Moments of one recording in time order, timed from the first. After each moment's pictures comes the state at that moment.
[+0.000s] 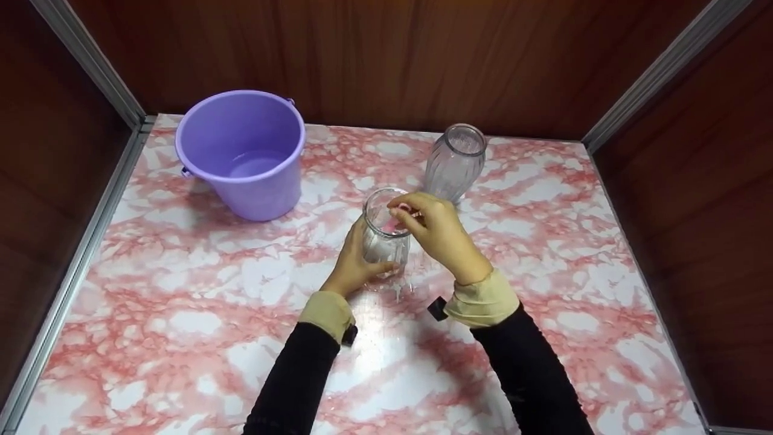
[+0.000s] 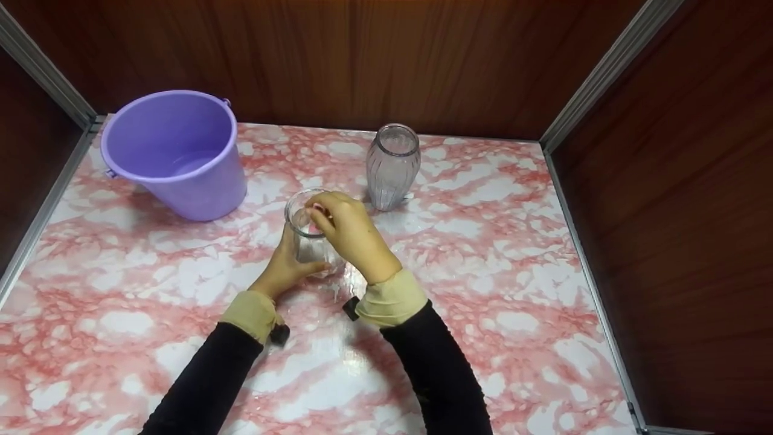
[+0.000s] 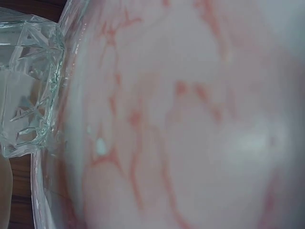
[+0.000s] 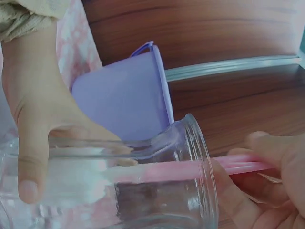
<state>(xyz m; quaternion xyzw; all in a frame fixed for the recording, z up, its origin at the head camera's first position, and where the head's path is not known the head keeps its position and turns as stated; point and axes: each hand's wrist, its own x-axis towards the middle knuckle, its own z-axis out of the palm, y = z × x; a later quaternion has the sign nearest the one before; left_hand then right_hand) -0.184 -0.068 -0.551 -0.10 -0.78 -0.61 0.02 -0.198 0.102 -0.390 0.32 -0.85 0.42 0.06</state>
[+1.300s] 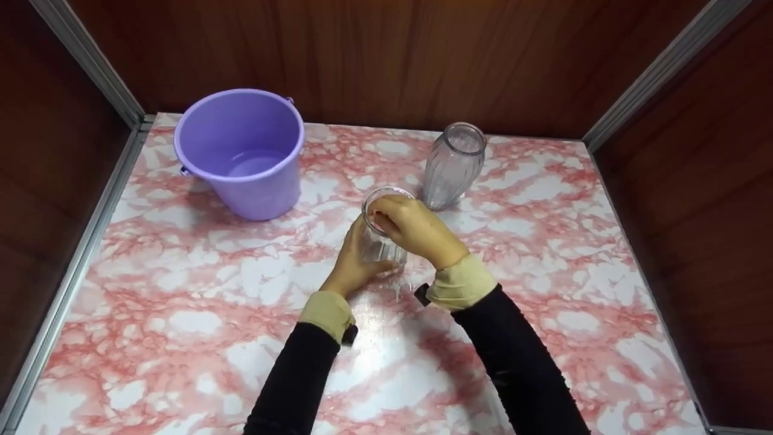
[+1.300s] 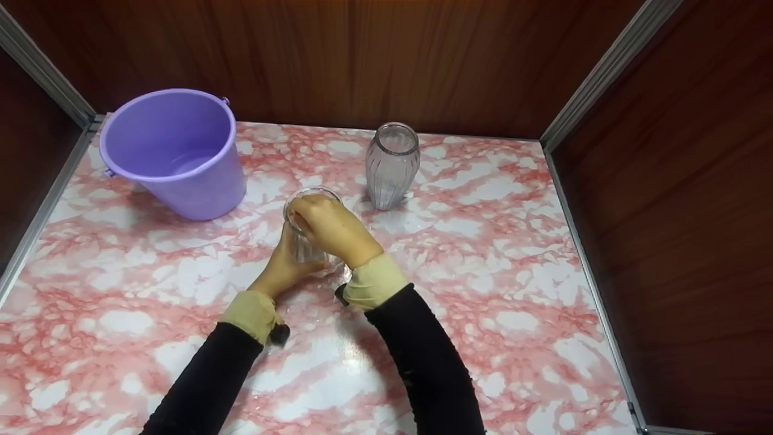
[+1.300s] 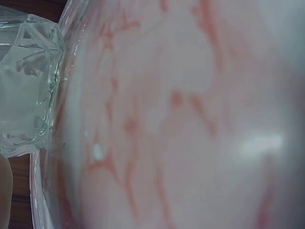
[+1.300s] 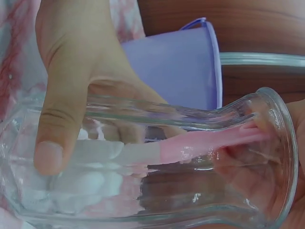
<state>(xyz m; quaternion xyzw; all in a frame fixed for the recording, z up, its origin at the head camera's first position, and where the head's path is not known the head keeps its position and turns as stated) -0.184 -0.067 -0.554 -0.11 -0.76 -0.64 0.04 -0.221 0.083 -0.408 0.47 -0.83 0.28 0.08</state>
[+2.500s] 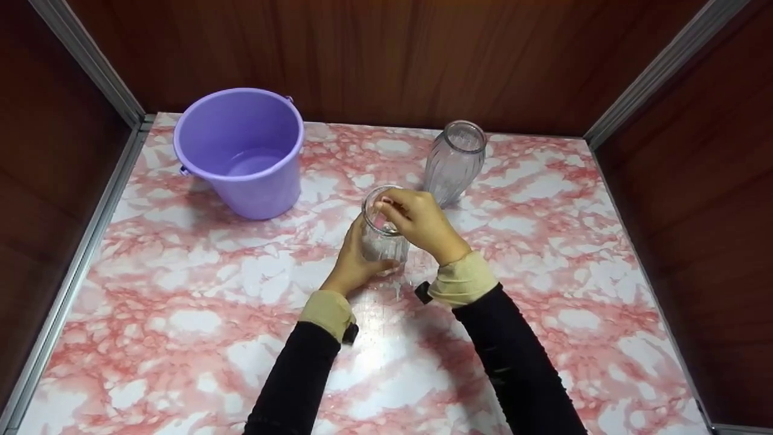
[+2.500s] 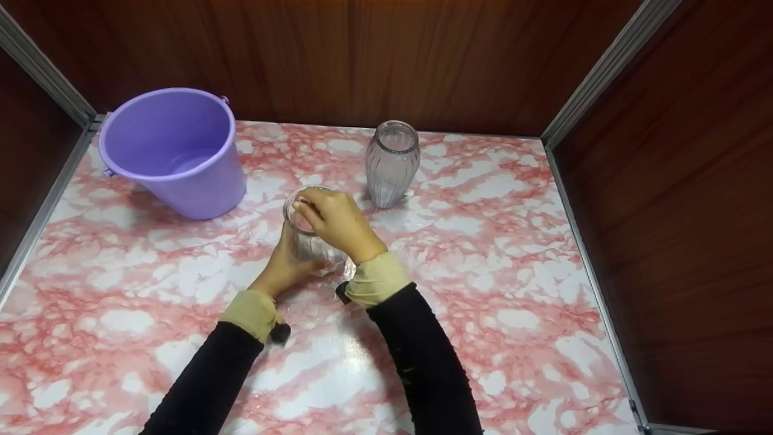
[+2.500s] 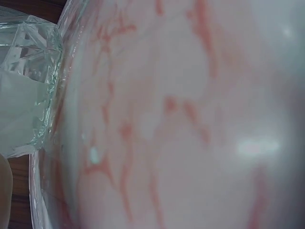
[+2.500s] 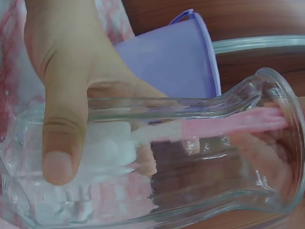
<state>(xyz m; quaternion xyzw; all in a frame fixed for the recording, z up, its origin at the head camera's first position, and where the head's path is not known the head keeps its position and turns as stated) -0.184 -0.066 -0.554 -0.08 -0.78 -0.62 0.03 -0.227 0.088 -0.419 0.42 -0.81 0.39 0.12</state>
